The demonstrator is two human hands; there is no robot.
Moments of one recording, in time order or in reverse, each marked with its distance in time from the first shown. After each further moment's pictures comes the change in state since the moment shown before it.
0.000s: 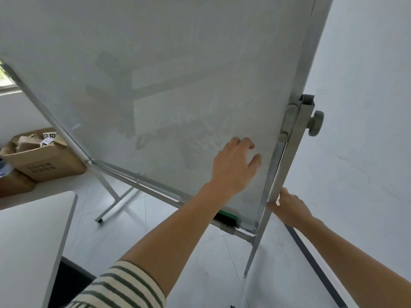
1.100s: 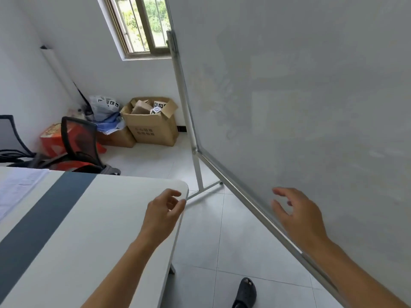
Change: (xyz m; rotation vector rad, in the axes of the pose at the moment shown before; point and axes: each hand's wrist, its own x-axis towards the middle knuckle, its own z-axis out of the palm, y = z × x) left_hand -0.159 -0.493 -0.283 -0.097 0.333 -0.841; right_hand 0.064 -0.455 0.208 0.314 0.074 -0.637
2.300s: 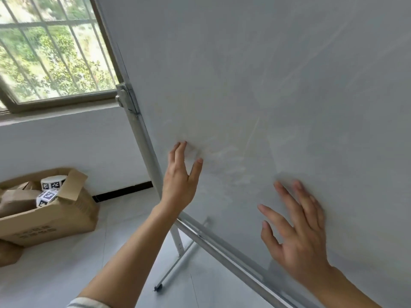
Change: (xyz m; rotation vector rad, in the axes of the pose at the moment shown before) left_hand 0.555 0.215 0.162 -0.178 -0.152 0.637; right_hand 0.394 -0.003 0.043 -0.785 0.704 -0.388
